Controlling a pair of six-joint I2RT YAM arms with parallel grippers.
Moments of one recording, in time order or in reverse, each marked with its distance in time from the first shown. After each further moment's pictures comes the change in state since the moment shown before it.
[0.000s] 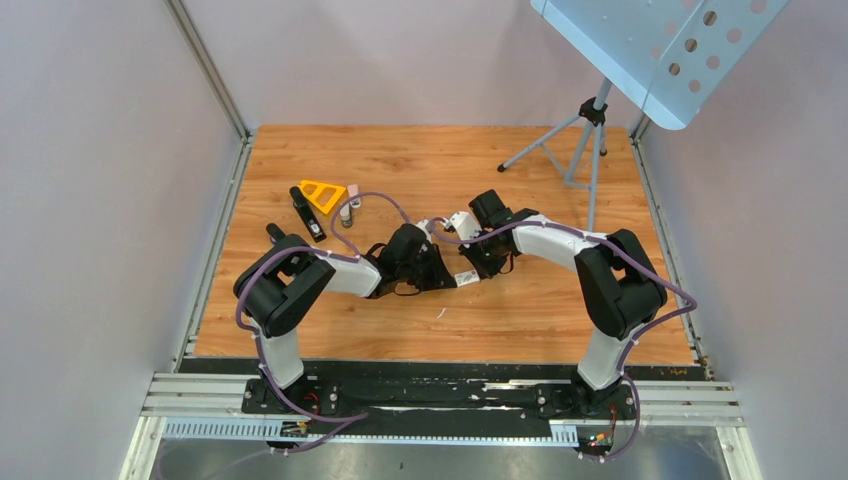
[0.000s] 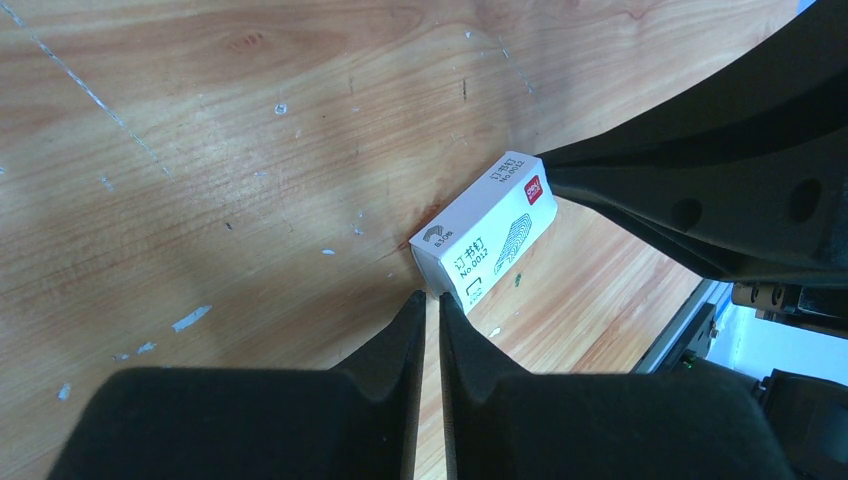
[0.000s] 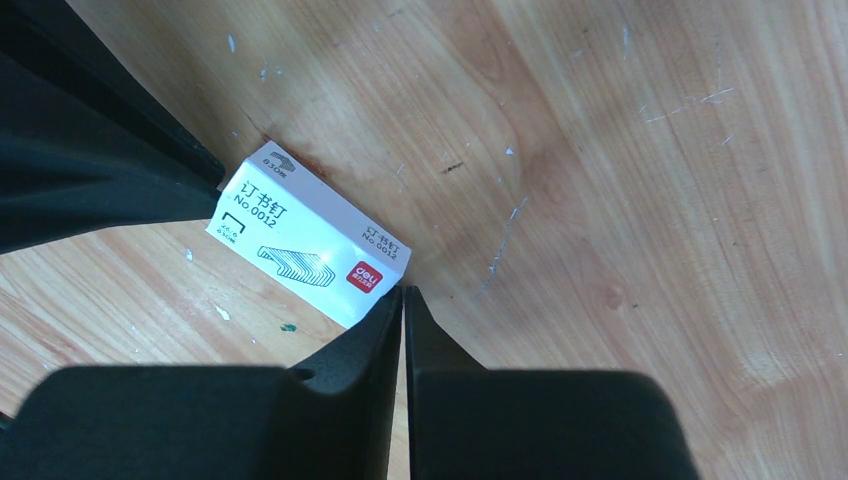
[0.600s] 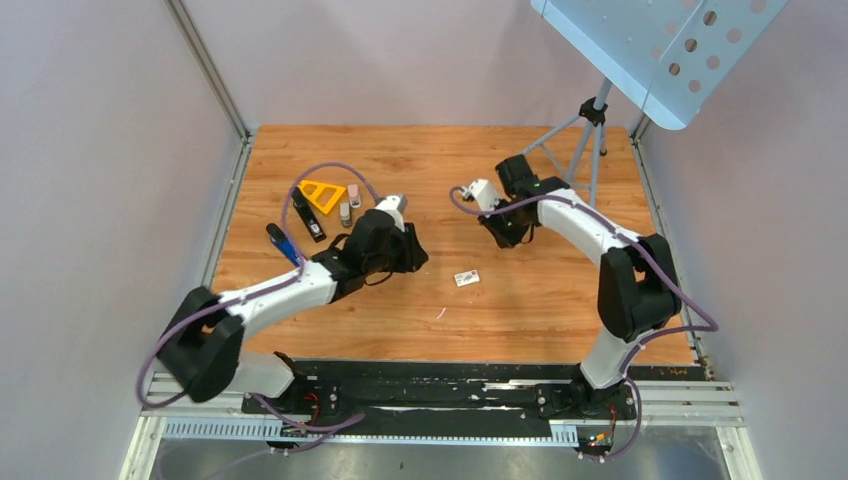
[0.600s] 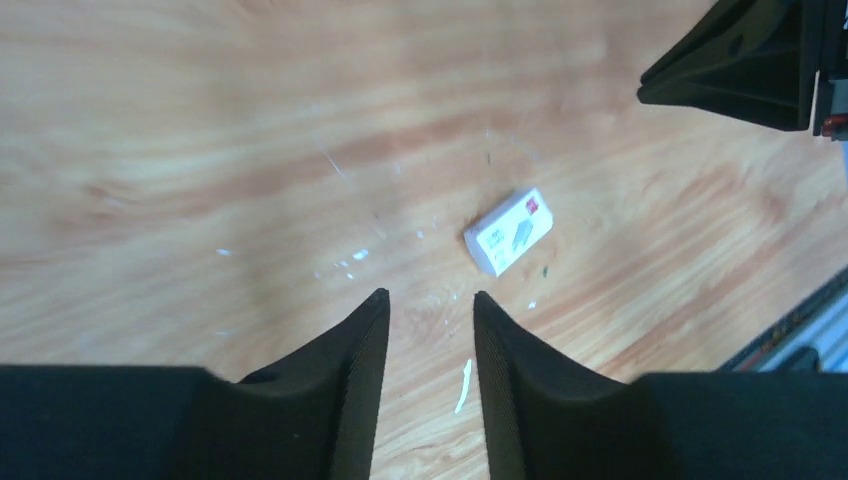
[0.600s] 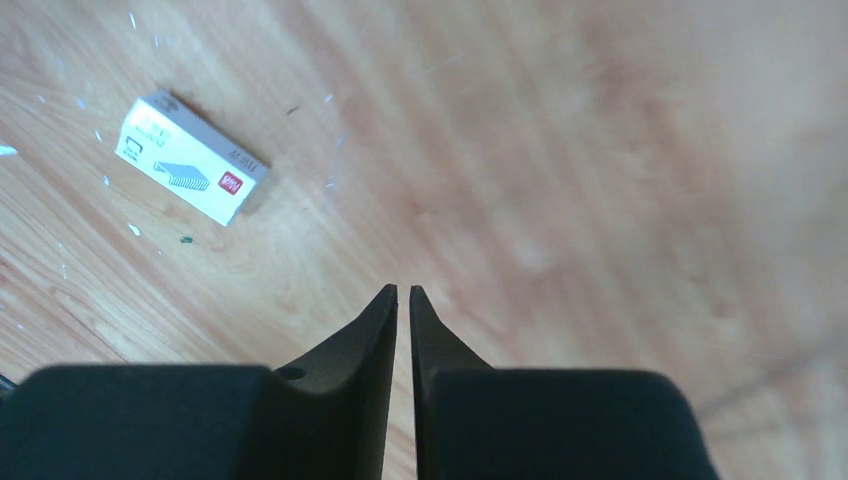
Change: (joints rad) left arm 0.037 -0.407 -0.044 -0.288 -0.223 0.241; right arm -0.131 -0.040 0.155 -0.187 0.017 -0.159
